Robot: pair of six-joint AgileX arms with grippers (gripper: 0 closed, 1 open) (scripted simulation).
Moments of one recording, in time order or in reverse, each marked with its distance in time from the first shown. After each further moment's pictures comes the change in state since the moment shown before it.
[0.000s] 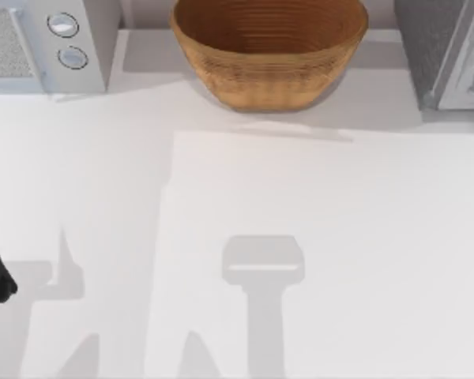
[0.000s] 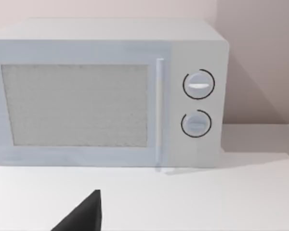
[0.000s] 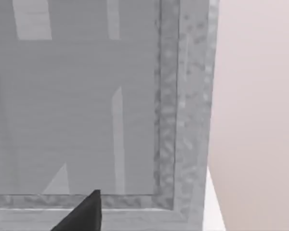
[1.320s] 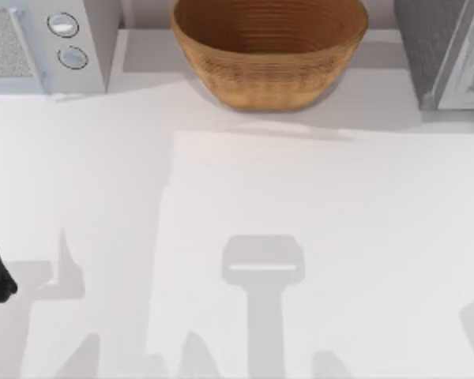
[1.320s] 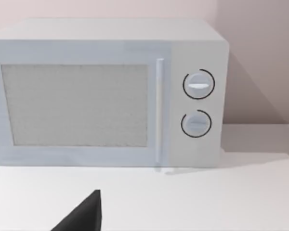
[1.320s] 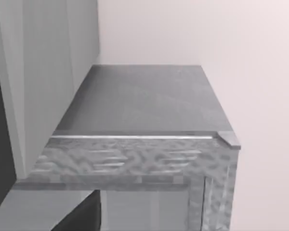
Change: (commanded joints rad) left arm 0.000 0.000 0.000 0.000 0.000 0.000; right arm -0.015 -0.177 1.149 -1.326 -0.018 0.000
